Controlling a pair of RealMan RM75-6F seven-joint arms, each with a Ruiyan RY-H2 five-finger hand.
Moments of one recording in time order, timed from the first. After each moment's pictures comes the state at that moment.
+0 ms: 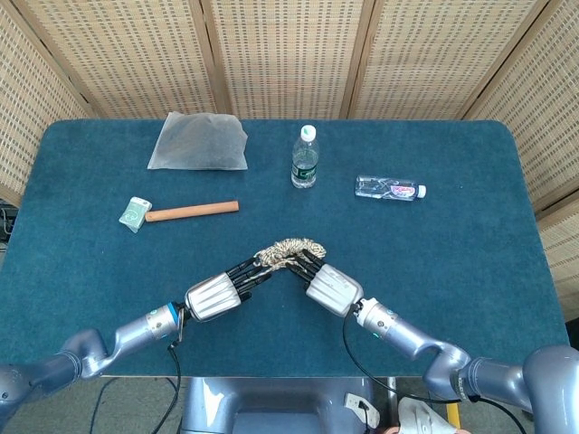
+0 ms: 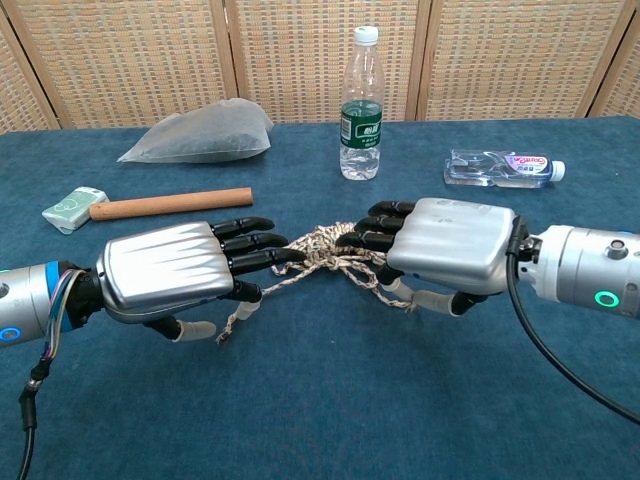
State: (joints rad) left arm -0.75 -1.75 0.10 -0.86 1.98 1.19 0.13; right arm 0.81 -1.60 -0.01 -1.28 -1.66 0.93 -0.49
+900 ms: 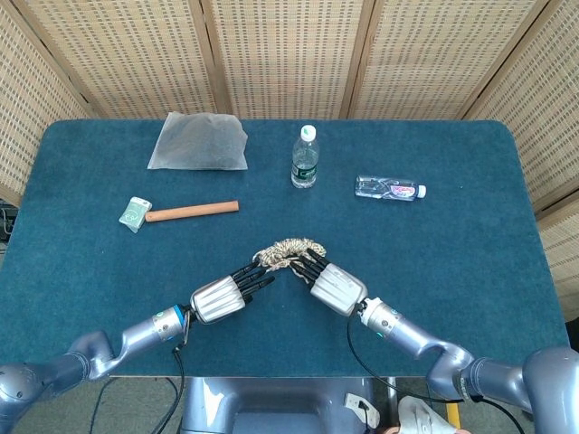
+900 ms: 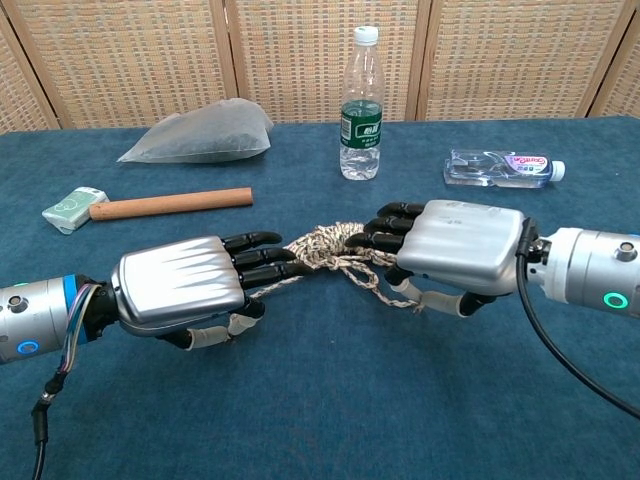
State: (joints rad) left arm -0.77 -1.80 0.14 -0.82 1.93 1.17 0.17; right arm 0.80 -1.60 -0.02 -1.24 -1.67 0.95 -0.45
